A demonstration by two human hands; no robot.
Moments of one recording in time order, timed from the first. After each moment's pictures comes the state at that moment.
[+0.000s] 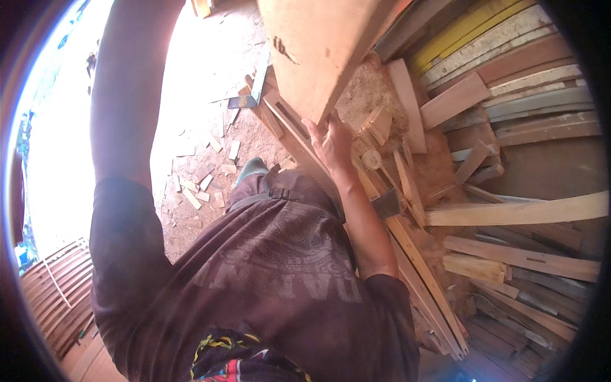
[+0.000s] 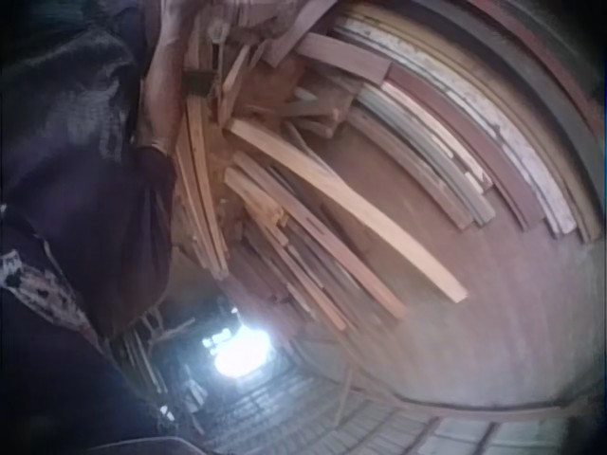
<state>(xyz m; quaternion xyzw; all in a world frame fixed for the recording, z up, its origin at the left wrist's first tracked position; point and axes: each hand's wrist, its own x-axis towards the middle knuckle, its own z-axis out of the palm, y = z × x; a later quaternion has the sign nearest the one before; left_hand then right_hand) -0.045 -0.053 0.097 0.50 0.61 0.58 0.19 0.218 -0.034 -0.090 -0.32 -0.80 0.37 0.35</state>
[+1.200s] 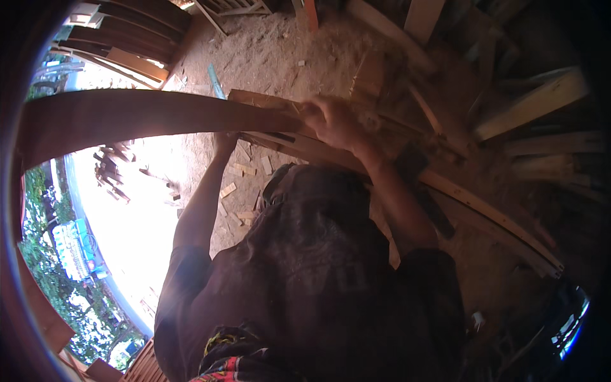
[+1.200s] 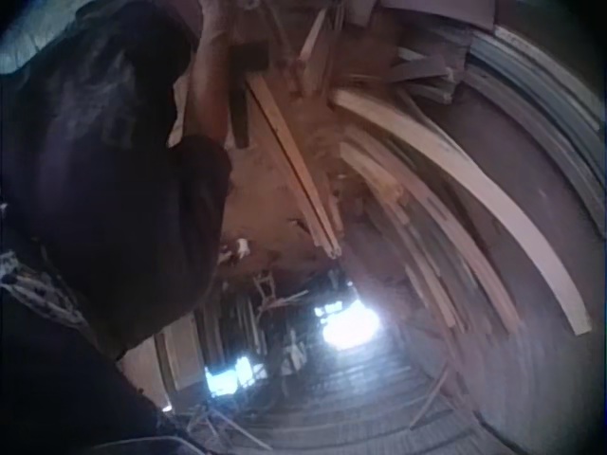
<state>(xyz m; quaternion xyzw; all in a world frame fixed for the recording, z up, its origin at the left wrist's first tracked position) -0.142 -0.086 -0.228 0.47 0.82 0.20 0.25 0.264 -0.004 -0.086 -0.40 -0.72 0.50 0.26</state>
